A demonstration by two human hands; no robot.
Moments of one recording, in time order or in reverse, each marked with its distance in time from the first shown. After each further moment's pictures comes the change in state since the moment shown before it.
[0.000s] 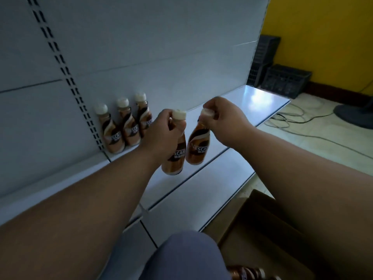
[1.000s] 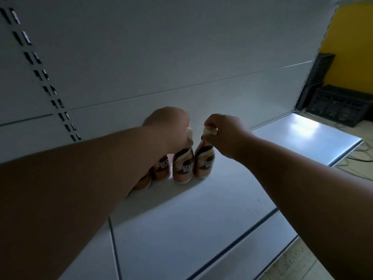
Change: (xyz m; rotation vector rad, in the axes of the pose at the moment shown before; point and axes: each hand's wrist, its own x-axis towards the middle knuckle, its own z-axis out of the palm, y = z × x) left_hand 0.171 0.008 -0.030 1.018 -0.053 0.140; right_hand 0.180 0.019 0.062 -0.224 -0.194 -0.222
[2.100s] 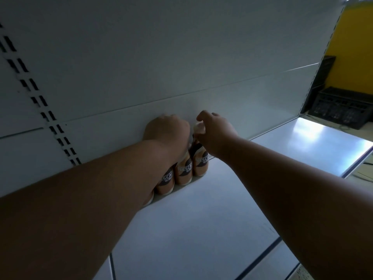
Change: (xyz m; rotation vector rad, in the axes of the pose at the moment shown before) left_hand 0.021 -0.010 0.019 0.226 0.117 0.009; right_hand 0.051 -0.007 0.035 -0.023 0.069 -0.030
